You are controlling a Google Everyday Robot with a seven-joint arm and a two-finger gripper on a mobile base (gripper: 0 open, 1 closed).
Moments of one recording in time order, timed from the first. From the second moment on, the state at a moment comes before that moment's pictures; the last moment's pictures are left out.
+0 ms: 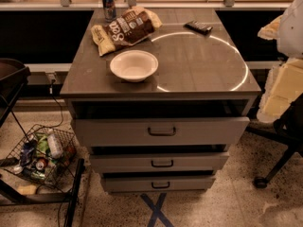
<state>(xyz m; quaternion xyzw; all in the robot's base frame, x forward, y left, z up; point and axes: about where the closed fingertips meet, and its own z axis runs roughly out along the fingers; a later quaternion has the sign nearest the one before) 0.438 -0.214 0.986 -0.60 0.78 -0.05 0.17</state>
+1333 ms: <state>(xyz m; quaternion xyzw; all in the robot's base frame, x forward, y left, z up) 0.552 -0.278 0.973 -0.46 0.79 -0.01 0.41</state>
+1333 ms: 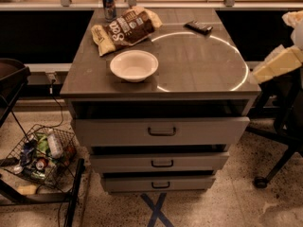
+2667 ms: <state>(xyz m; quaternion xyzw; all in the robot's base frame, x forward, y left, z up) 0.669 -0.302 0.981 -0.37 0.75 0.02 0.56</state>
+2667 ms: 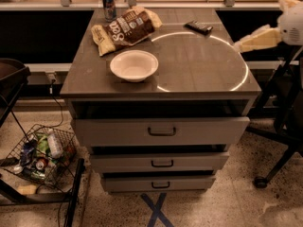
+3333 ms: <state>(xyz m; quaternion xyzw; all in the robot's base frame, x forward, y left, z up) 0.764 -0.278 0.968 -0.35 0.72 0.06 0.60</state>
